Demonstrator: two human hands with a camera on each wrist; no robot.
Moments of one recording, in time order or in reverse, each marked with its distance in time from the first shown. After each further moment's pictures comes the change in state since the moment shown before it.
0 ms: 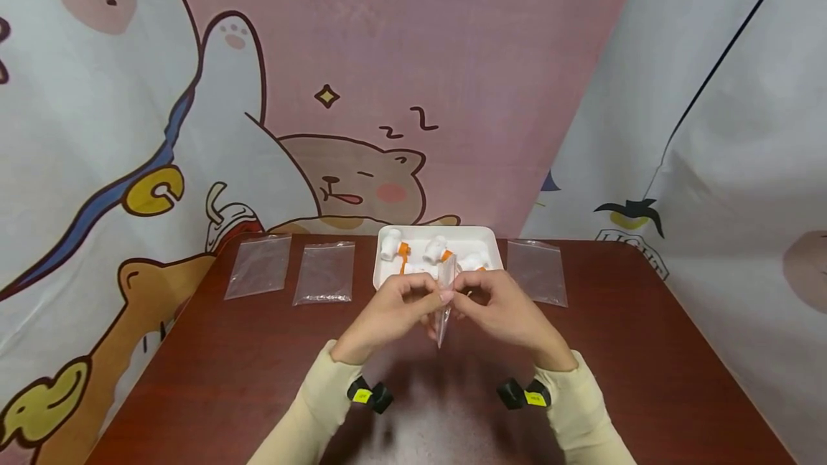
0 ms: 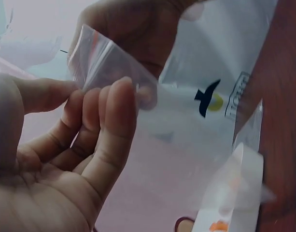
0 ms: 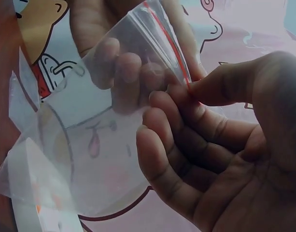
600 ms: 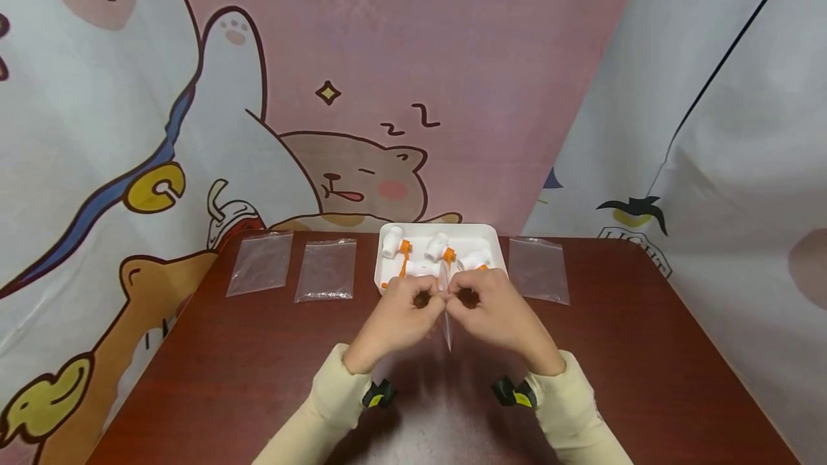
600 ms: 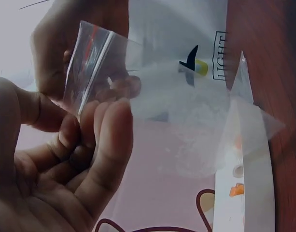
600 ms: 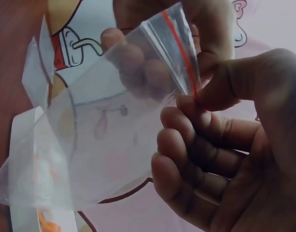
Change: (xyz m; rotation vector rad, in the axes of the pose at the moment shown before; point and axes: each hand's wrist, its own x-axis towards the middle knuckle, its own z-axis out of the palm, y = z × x) left_hand -0.001 -0.002 0.009 0.478 0.171 0.165; right_hand 0.006 0.006 0.012 -0.344 0.162 -0.257
